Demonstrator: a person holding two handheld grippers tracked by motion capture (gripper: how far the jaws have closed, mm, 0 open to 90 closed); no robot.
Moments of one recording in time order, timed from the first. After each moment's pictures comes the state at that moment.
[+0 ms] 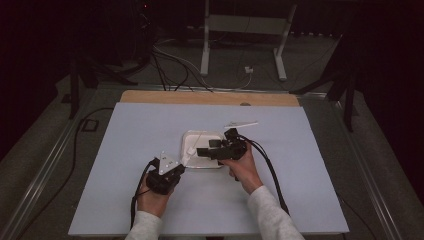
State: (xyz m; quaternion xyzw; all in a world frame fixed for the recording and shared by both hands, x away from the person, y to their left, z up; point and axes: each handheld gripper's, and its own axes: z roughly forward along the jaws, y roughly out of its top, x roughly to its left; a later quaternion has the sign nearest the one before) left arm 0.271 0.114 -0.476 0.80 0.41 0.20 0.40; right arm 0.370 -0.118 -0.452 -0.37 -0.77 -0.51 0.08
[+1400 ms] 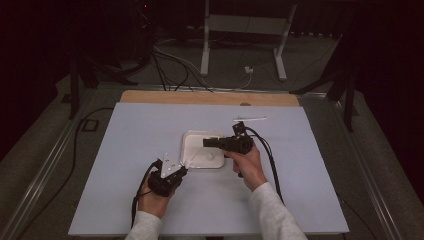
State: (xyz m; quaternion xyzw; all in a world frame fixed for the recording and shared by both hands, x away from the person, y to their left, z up) left arm 0.267 0.108 -0.475 0.82 0.36 0.21 0.40; right arm 0.379 -0.141 -0.437 -0.39 -0.74 -0.54 0.13
